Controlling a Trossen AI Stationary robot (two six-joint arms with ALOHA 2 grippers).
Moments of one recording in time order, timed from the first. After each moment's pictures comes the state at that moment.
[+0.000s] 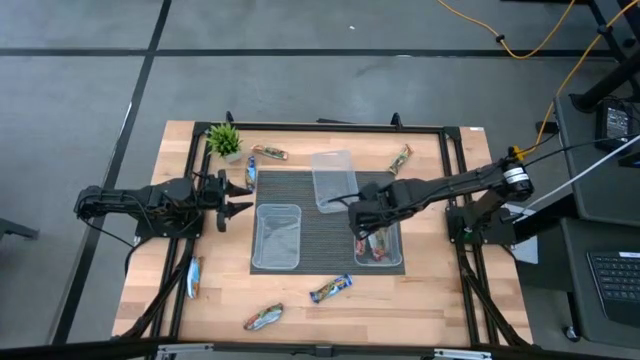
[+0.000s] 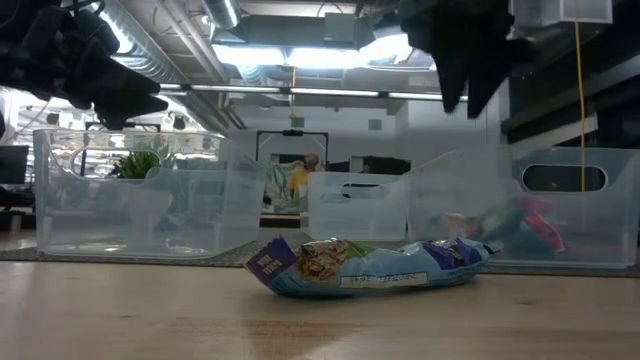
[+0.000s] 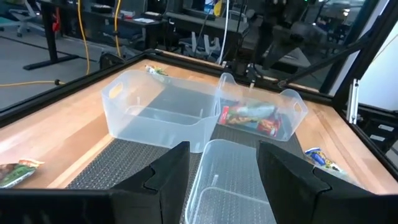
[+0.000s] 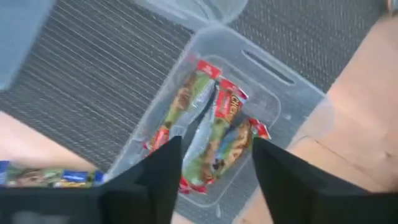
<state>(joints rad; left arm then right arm) -0.01 0.05 0.10 -0.17 -0.18 -0.25 0.19 1.67 1.47 -1.25 0.19 1.17</state>
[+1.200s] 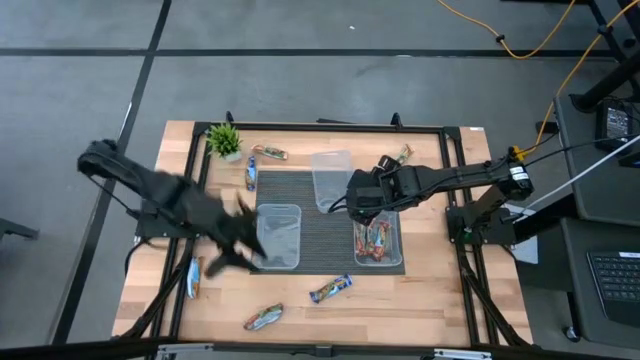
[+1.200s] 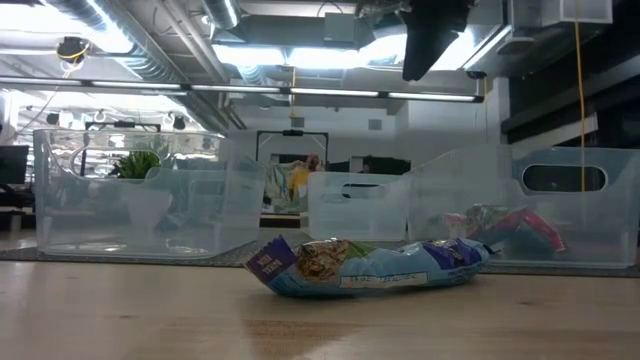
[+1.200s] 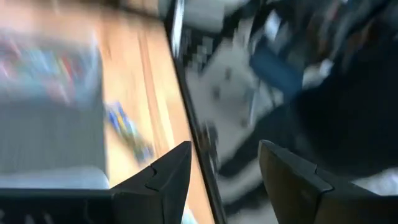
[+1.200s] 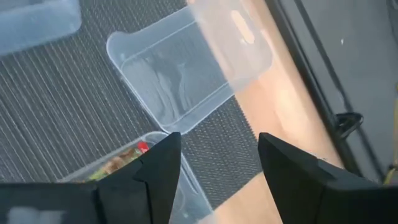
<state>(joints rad) -0.48 1.10 1.09 -0.49 0.11 -0.53 0.15 1.67 1.62 -1.26 0.55 0.50</state>
